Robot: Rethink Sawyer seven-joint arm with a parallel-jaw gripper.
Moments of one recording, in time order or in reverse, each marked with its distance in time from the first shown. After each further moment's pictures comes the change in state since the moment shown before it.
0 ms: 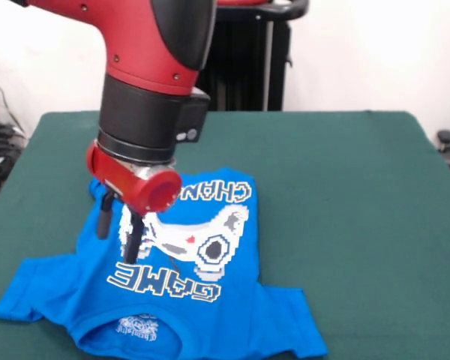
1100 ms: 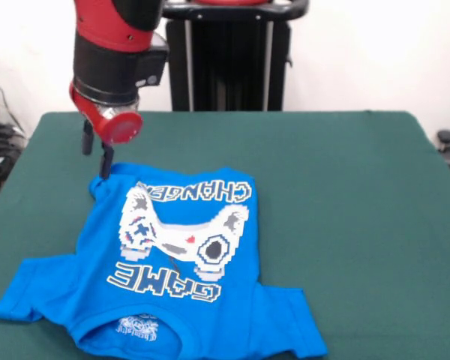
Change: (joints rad) arm -0.073 -0.113 -0.068 0.266 -0.028 0.077 0.000
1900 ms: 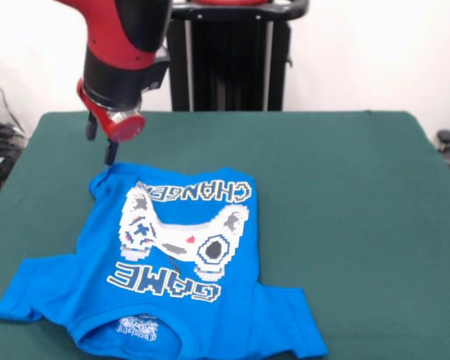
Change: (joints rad) arm 0.025 0.049 -0.061 0.019 -0.082 0.084 0.000
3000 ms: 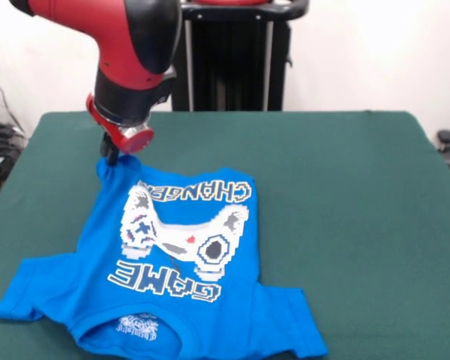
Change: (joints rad) arm 0.001 0.072 0.012 -0.011 -0.058 0.000 0.000
